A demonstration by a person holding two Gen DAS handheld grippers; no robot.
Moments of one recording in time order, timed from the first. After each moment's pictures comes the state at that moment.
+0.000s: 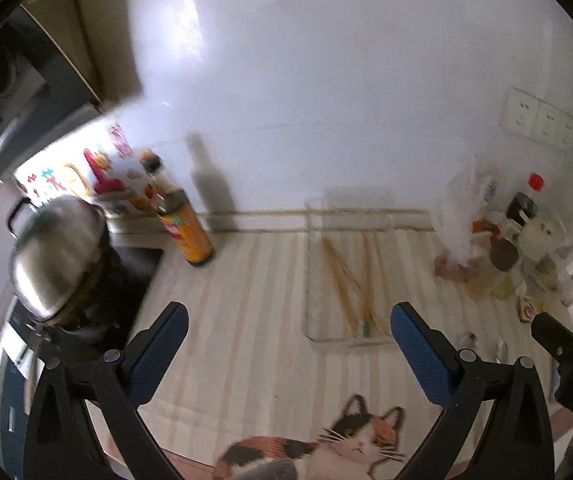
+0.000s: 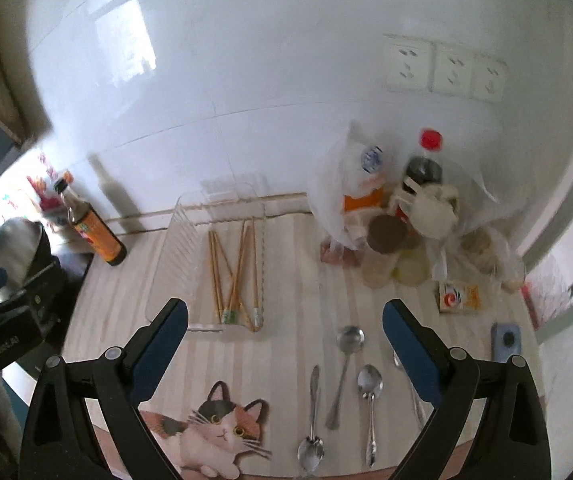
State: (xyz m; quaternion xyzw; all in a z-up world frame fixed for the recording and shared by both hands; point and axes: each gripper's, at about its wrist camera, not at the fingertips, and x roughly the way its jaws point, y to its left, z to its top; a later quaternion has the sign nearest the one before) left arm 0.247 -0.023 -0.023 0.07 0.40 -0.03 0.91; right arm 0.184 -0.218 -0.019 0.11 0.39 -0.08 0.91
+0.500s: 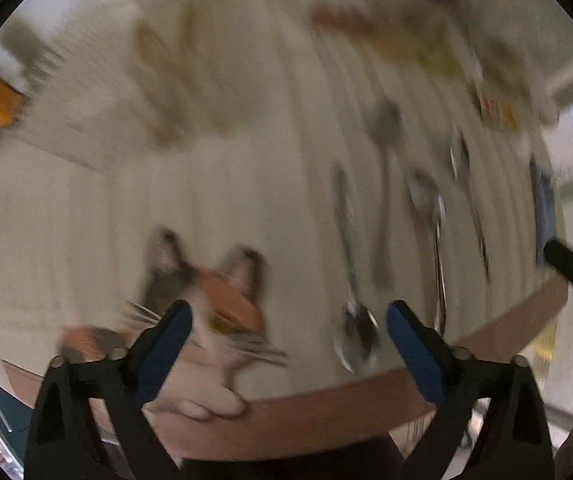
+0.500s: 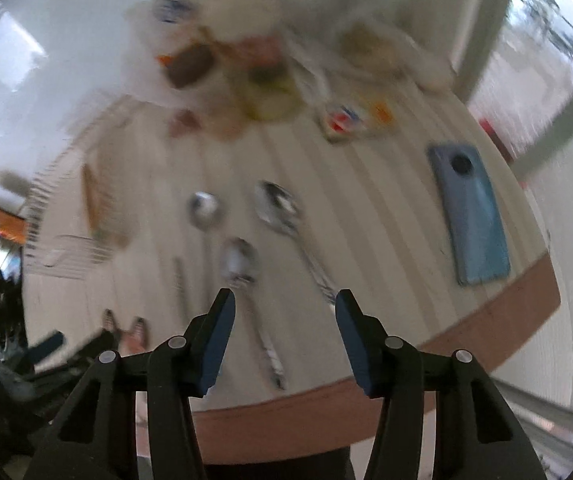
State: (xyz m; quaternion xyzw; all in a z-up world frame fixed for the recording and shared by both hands) left arm 0.222 -0.161 -0.231 0.12 0.67 -0.16 0.71; right arm 0.119 -0.357 -0.159 0.25 0.54 -0.18 0.78
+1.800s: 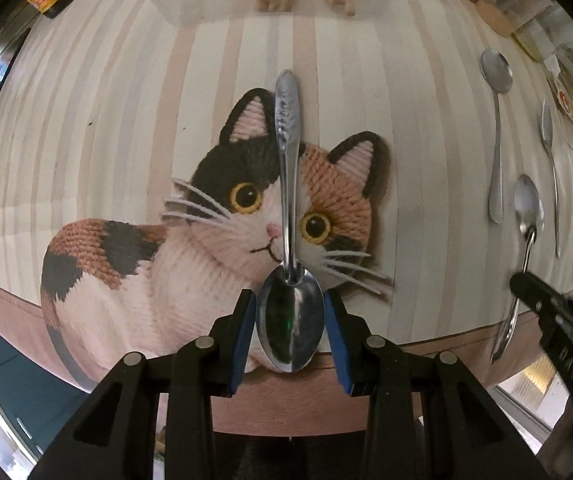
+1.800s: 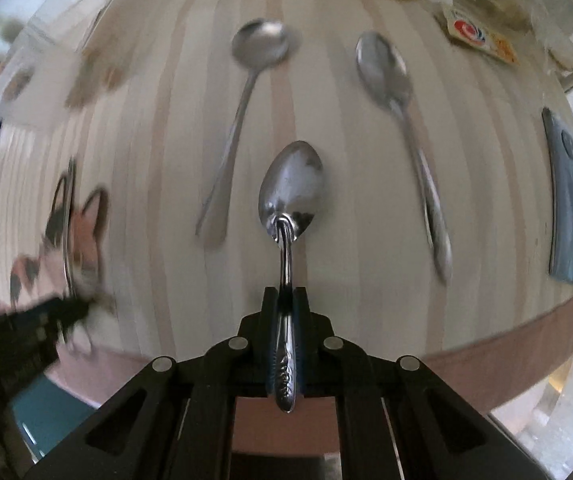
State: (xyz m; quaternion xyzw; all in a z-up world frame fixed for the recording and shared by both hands) left arm 0.210 -0.055 -0.267 0.07 0.72 -0.08 0.69; right arm 0.139 -0.262 -0.265 0.13 0.66 -0.07 0.74
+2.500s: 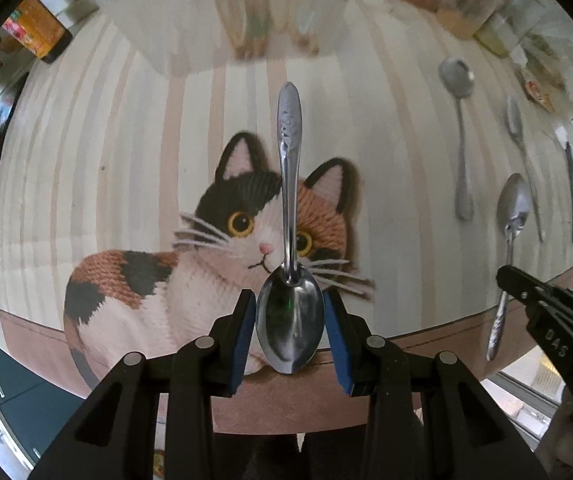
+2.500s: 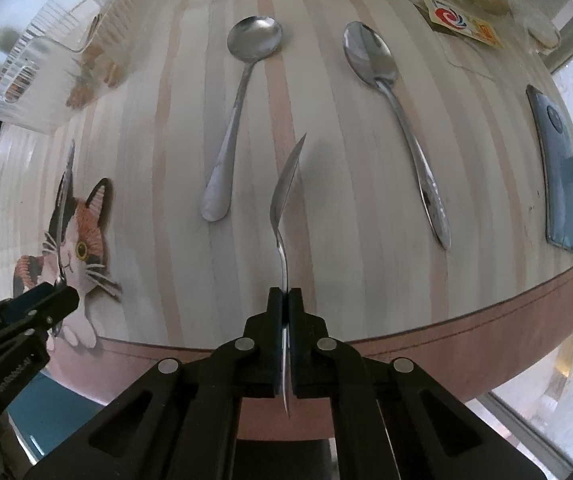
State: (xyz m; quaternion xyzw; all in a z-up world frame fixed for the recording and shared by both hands) left arm 0.179 -0.091 -0.229 0.10 0.67 -0.11 0.72; right arm 0.122 -0.247 -0.266 0.15 0.65 -0.09 0.74
